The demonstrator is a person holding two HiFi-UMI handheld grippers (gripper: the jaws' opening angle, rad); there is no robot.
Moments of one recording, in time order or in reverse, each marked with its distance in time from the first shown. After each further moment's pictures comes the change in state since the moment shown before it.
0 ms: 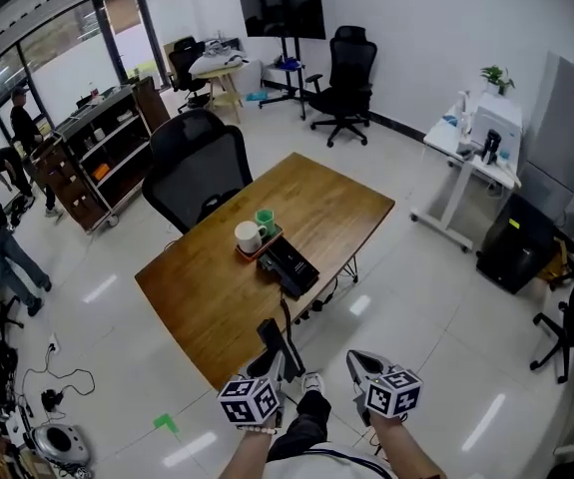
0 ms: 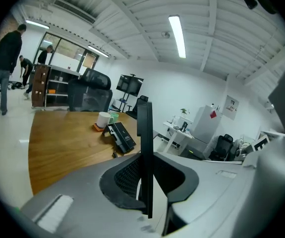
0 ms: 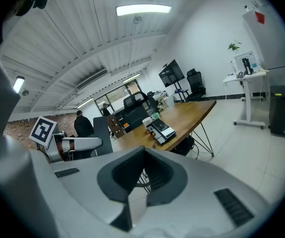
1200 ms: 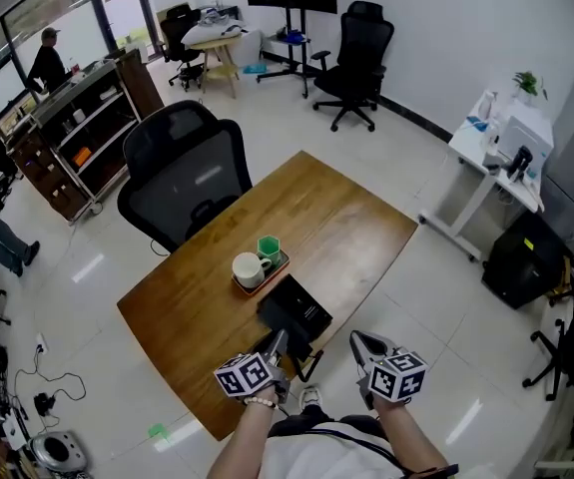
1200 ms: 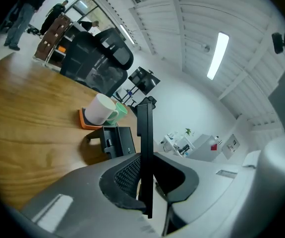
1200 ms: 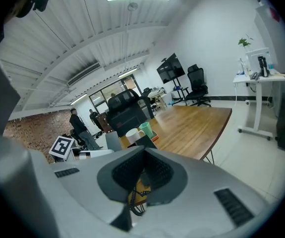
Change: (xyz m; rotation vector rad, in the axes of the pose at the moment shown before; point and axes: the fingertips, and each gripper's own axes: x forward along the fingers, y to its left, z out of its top) left arm 0.211 0.106 0.065 -0.394 0.001 -0.150; right arm 0.173 -0.076 0.119 -0.012 0.054 -0.032
